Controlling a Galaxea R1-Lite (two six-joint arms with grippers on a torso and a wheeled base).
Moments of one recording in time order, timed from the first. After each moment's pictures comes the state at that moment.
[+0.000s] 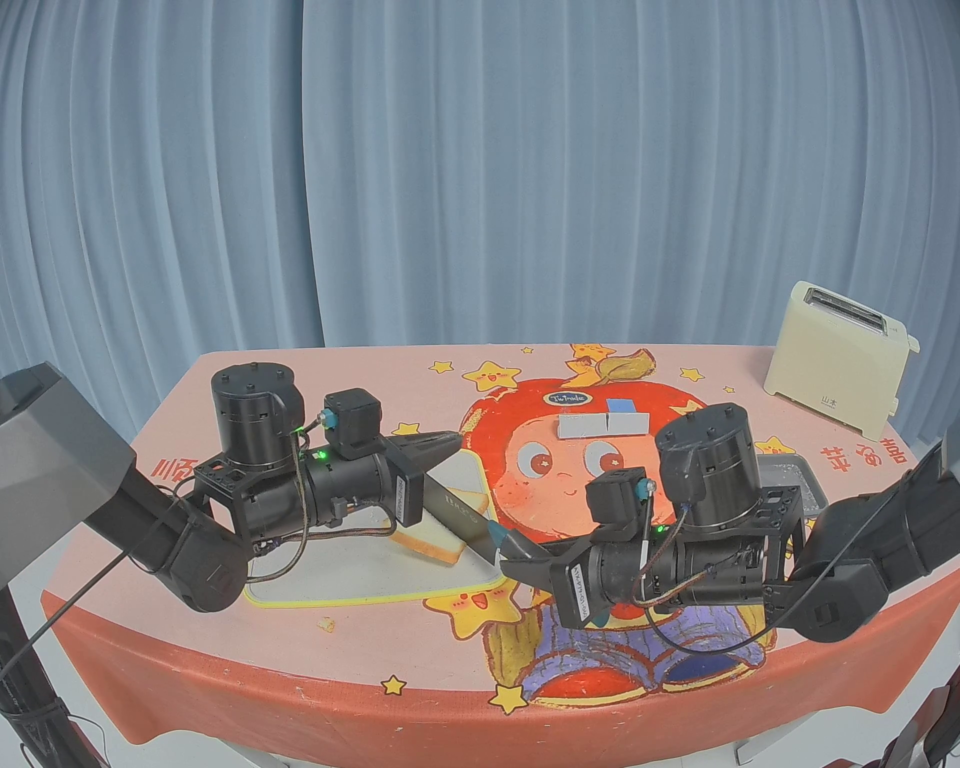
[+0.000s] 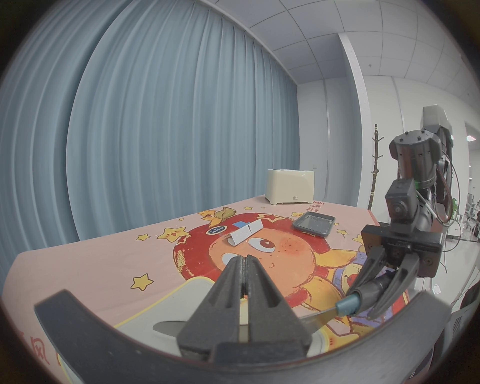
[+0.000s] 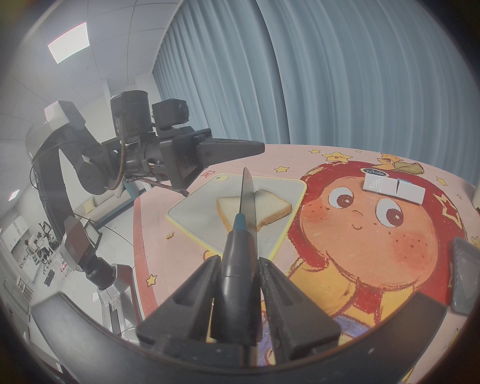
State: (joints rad) left arm -0.43 1.99 -0.80 -1.03 -0.42 0.06; right arm 0.76 1.89 -0.82 -0.51 0.17 0.19
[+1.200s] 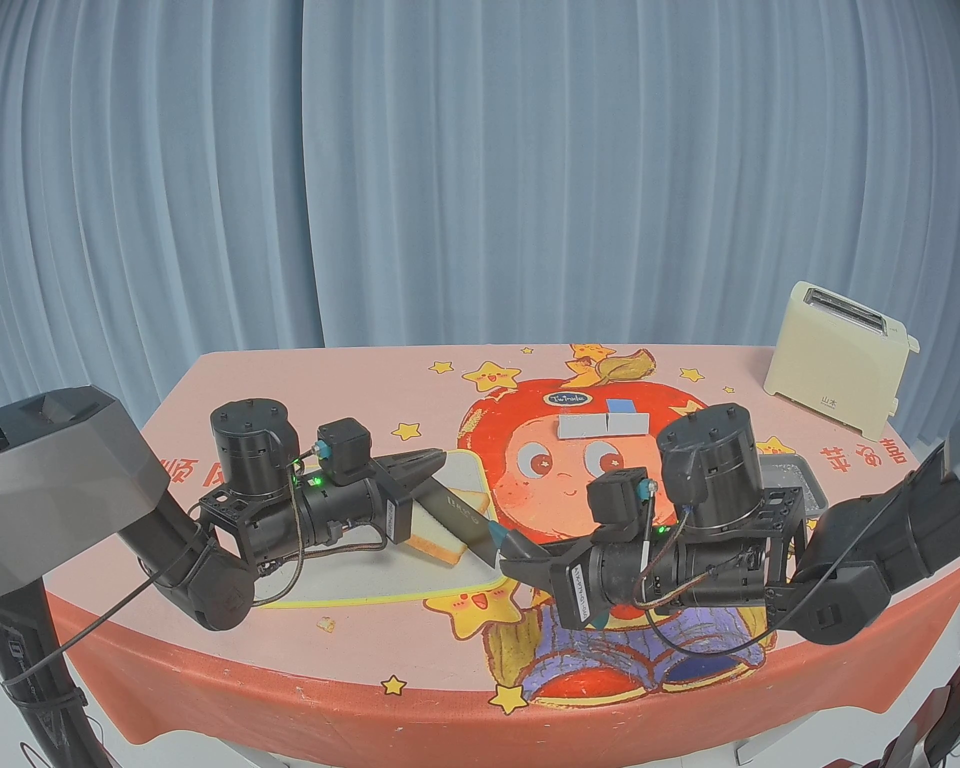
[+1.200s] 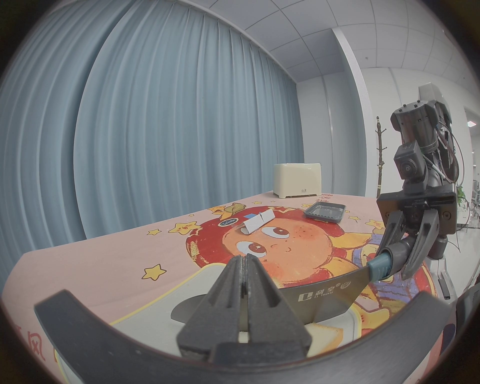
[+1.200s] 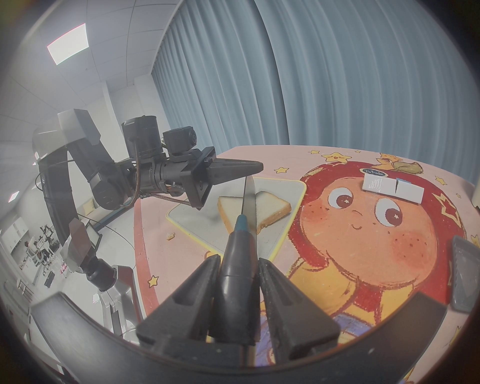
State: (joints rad) left arm -0.39 2.09 -0.71 -1.20 -0.41 0.12; right arm 0.77 1.88 -0.82 -0.52 0.16 0.20
